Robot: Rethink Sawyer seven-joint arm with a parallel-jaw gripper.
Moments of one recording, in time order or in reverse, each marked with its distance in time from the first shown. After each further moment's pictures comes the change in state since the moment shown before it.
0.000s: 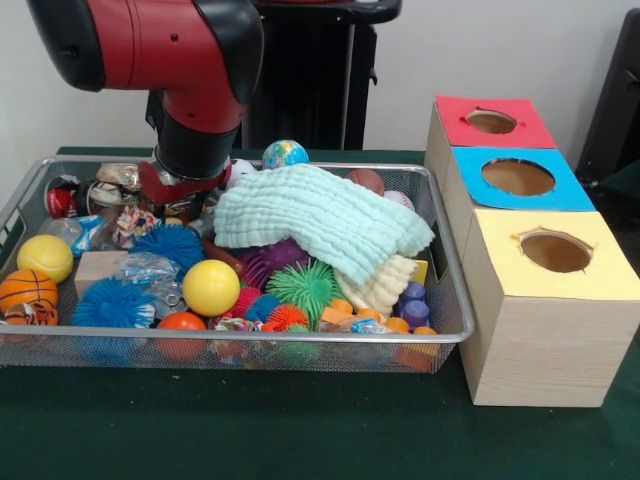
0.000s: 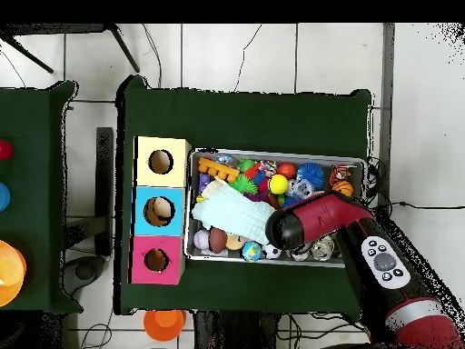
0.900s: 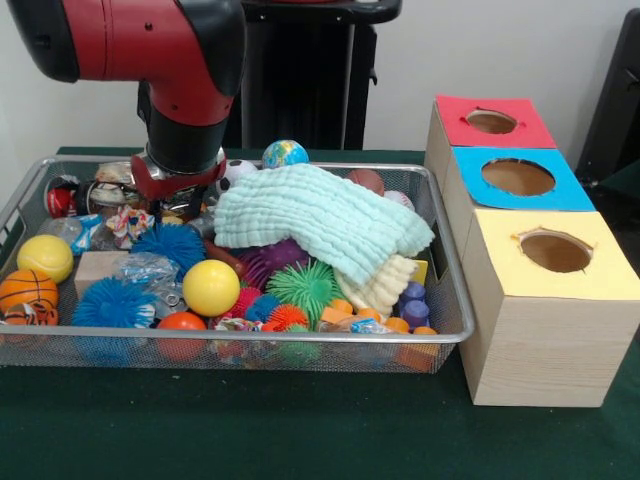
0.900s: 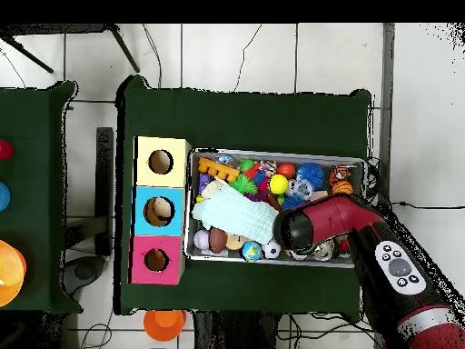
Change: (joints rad) arm -0.054 -0.006 0.029 0.013 0.047 0.000 0.000
